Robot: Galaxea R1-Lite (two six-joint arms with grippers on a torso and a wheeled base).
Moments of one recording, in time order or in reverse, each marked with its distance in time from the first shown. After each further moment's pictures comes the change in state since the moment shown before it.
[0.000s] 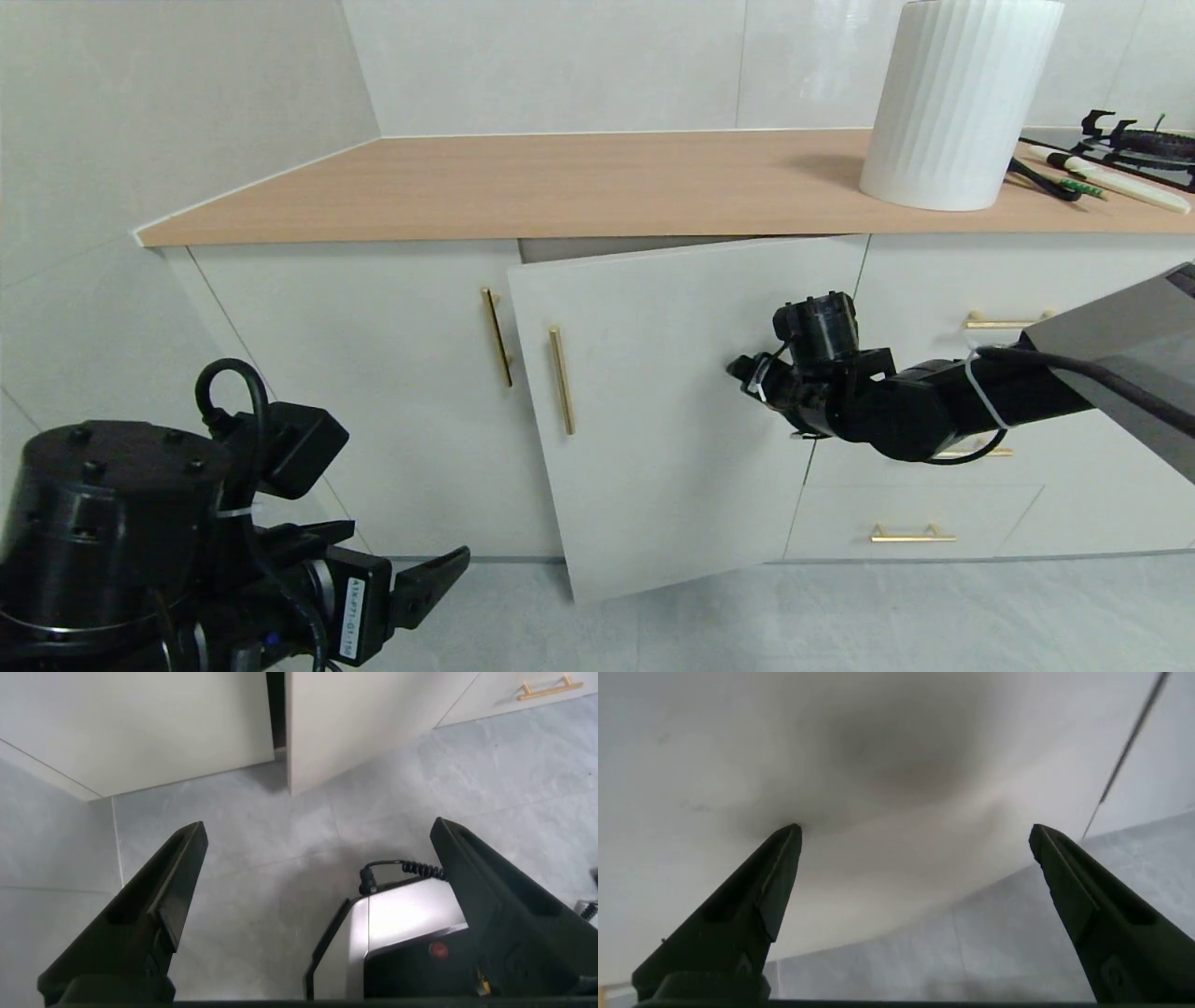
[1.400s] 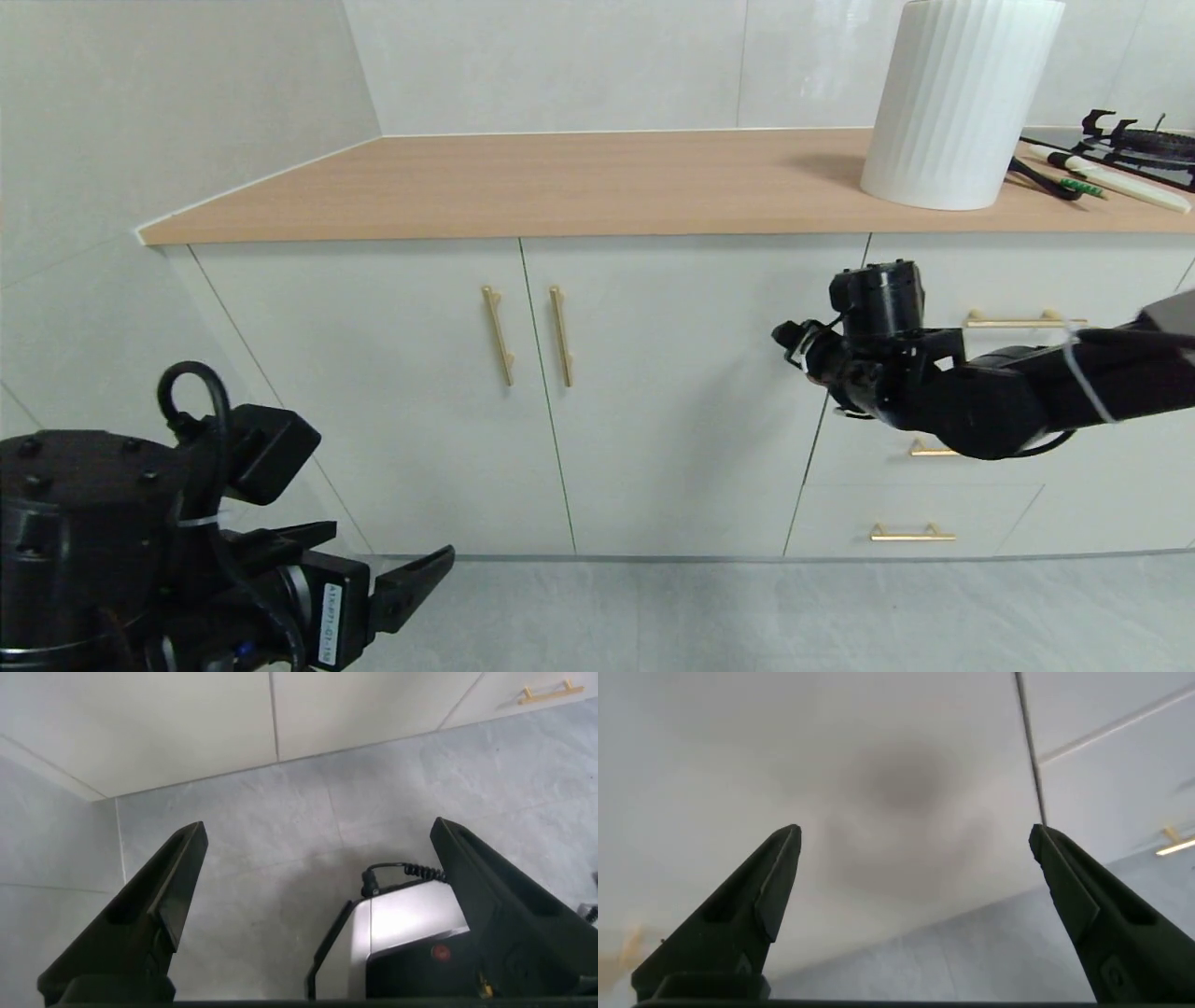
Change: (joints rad) left arm 0.004 -0.060 0.027 -0.004 0.018 -0.001; right arm -0.035 -0.185 0.154 -0.092 -0.113 -0.025
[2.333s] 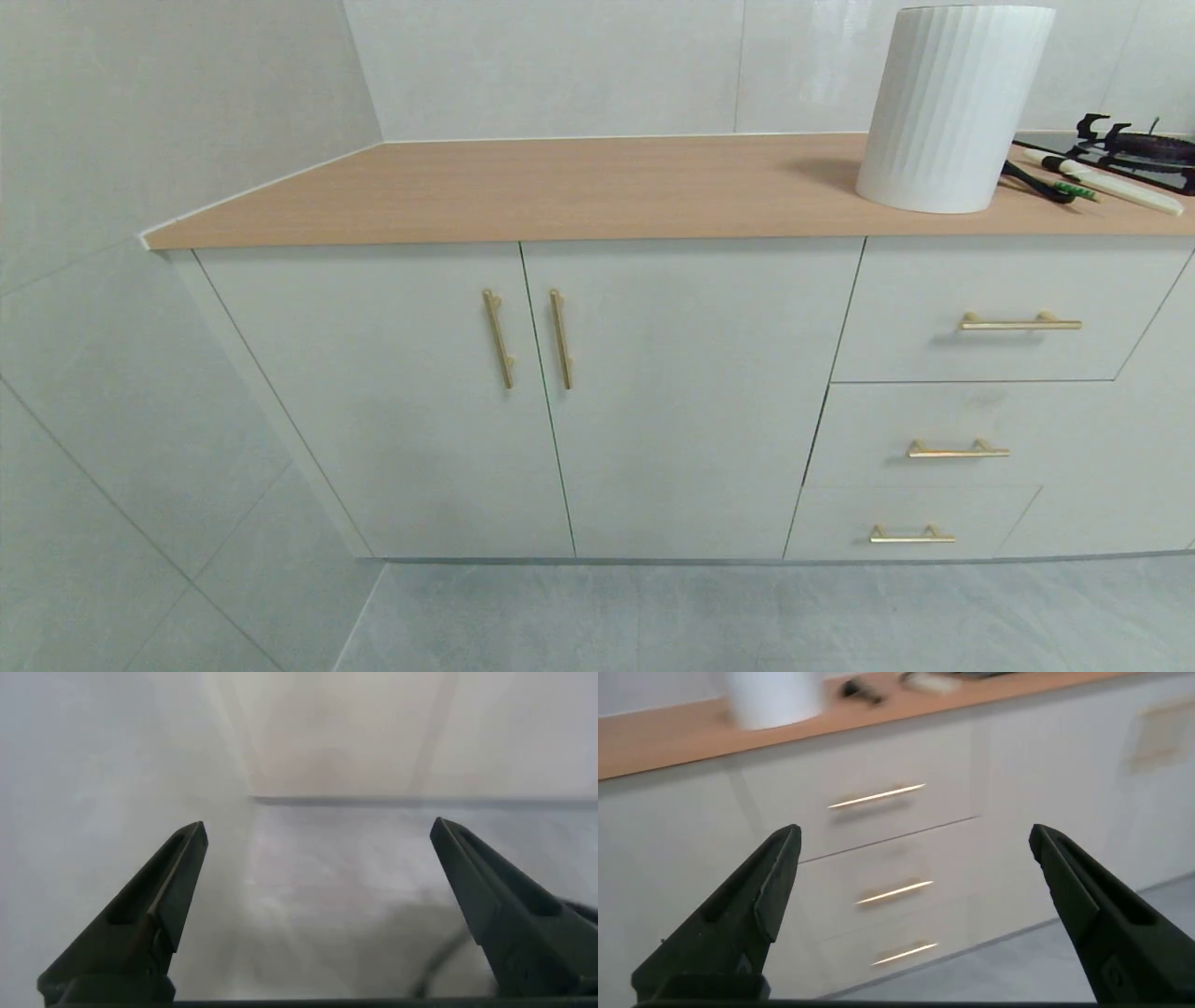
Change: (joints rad) left arm 0.416 -1.012 0.199 0.485 0.071 0.266; right arm -0.259 -1.512 0.795 0.155 -0.081 -0.716
